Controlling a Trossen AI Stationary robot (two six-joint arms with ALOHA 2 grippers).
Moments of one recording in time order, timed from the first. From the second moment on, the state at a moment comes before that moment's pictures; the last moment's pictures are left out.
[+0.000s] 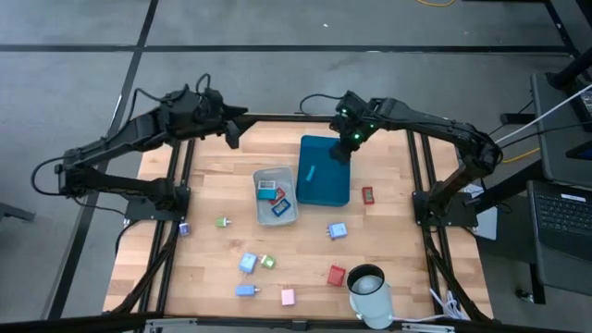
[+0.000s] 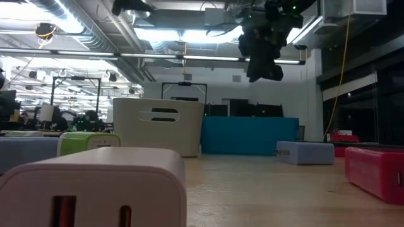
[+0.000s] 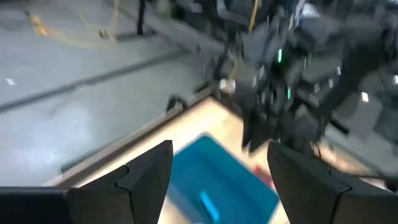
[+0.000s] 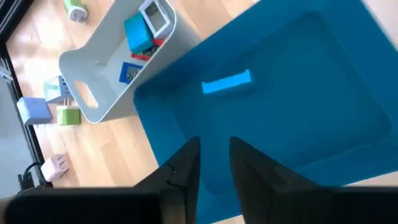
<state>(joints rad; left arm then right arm) 0.38 0.98 1.19 -0.52 -0.13 -0.39 -0.48 1.60 1.38 -0.92 -0.41 0.19</state>
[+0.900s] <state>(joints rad) 0.34 1.09 1.19 -0.60 -0.06 -0.40 -0.30 1.92 1.57 -0.99 -0.09 -0.55</state>
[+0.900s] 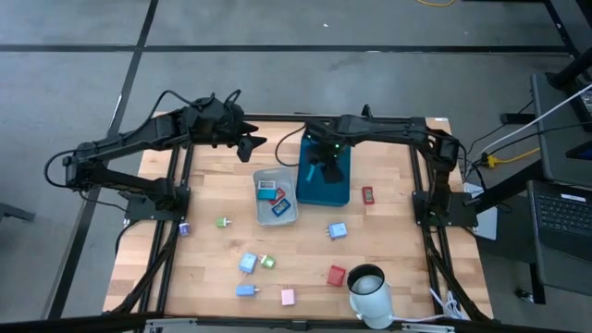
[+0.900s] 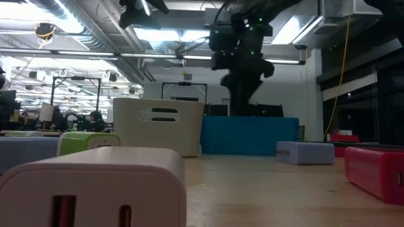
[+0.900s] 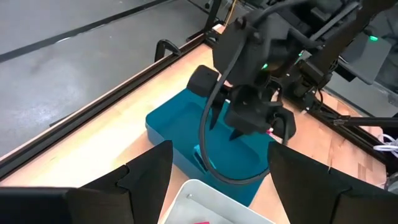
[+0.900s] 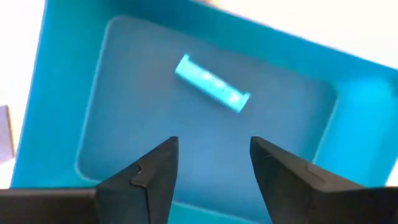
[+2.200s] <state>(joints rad) 0.34 1.09 1.19 -0.60 -0.06 -0.33 -0.24 2.11 1.60 -0.88 -0.10 -0.73</state>
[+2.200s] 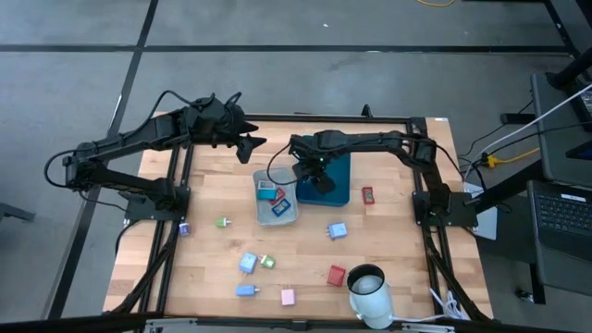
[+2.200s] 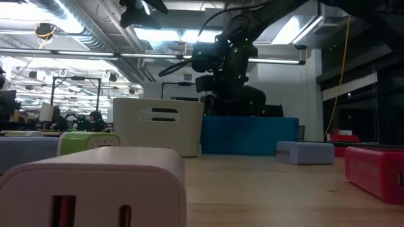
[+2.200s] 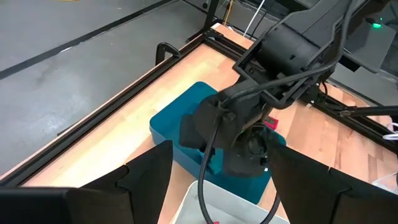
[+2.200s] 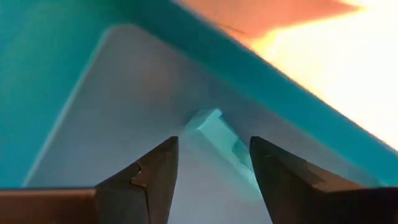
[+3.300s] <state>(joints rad) 0.36 1.10 1.19 -0.65 -0.04 -0.31 -0.29 2.12 1.91 -1.08 -0.12 -0.13</state>
